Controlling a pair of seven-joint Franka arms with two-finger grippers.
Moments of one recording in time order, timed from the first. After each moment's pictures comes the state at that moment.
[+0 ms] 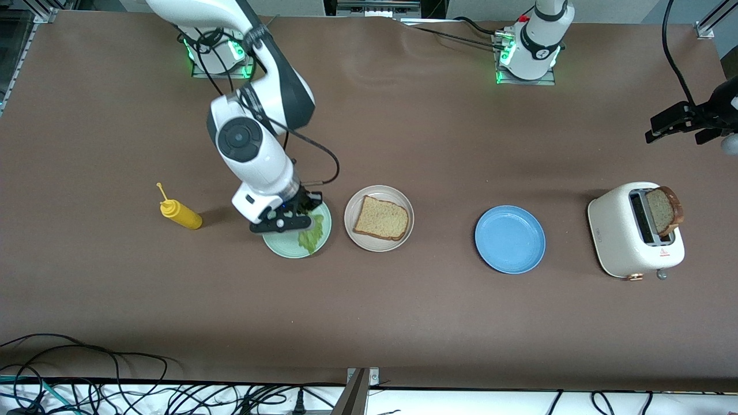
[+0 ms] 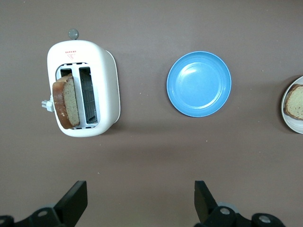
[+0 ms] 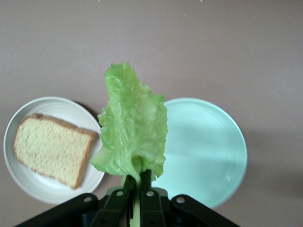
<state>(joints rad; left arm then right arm) 0.03 0.00 0.05 -1.59 -0.03 1.52 0.06 0.66 0.58 -0.16 -1.48 0.15 2.15 0.35</state>
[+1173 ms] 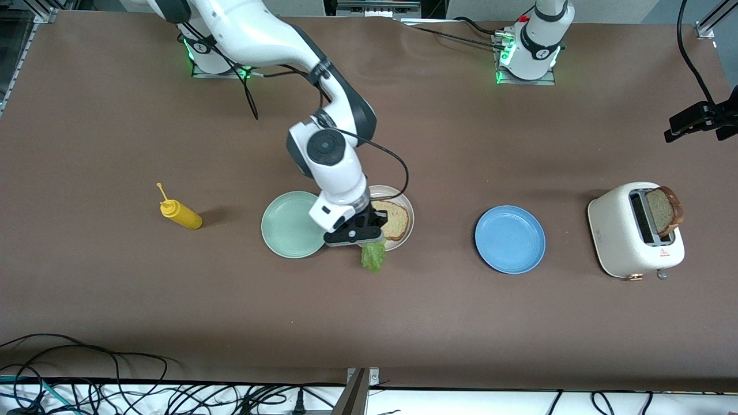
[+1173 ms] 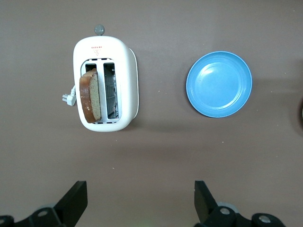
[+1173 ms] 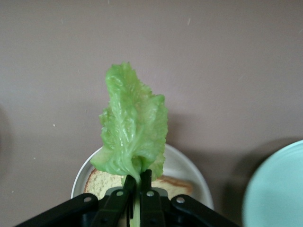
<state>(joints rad) 0.06 0.00 0.06 -1.58 0.02 1.51 0.06 0.78 0.90 -0.12 -1.17 0.16 2.32 0.60</state>
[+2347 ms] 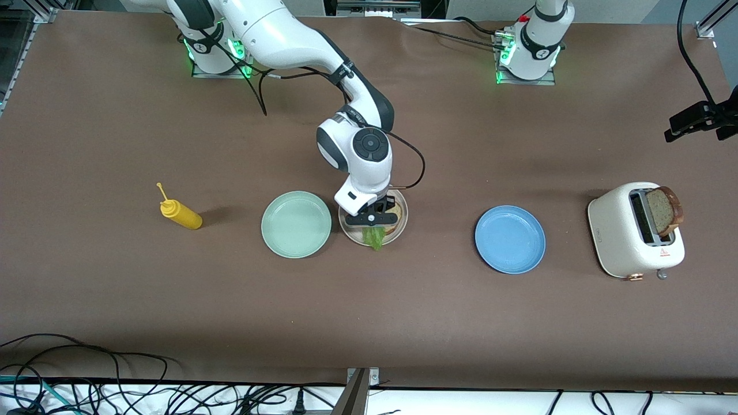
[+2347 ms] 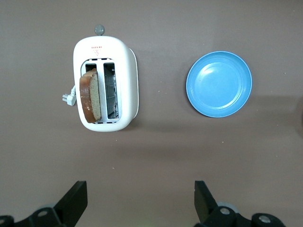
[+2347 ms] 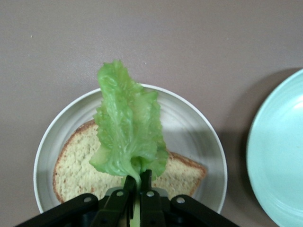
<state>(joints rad) 0.06 0.00 0.06 -1.58 0.02 1.50 0.06 0.86 0.92 -0.13 -1.18 0.02 2.13 0.74</state>
